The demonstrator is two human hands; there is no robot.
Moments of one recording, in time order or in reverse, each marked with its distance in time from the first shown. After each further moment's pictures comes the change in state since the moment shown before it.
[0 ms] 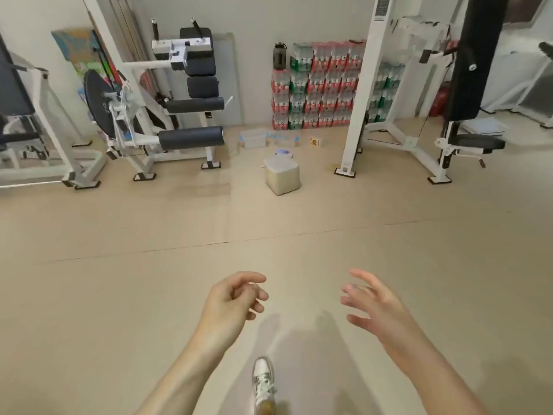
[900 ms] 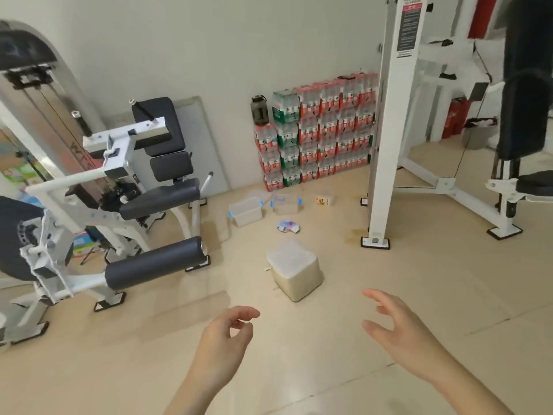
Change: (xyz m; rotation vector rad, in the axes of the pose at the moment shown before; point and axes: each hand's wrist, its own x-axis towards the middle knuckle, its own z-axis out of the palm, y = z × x) left_hand 0.767 0.227 -0.010 0.476 0.001 0.147; right_hand 0.722 -0.287 0.054 -0.543 0.118 -0.249
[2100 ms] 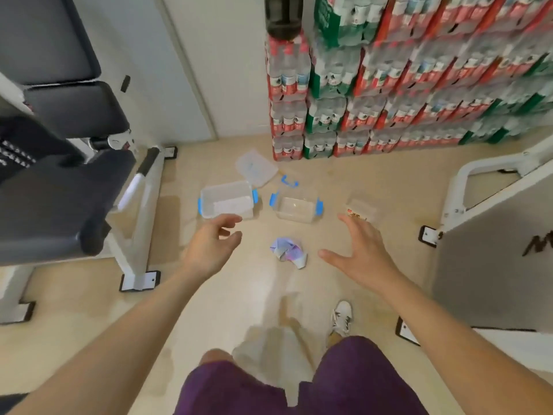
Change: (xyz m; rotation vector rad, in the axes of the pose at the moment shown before) left_hand 1.075 0.057 0.129 0.067 0.025 -0.234; right_hand 1.107 -0.016 0.034 -0.338 -0.249 -0.005
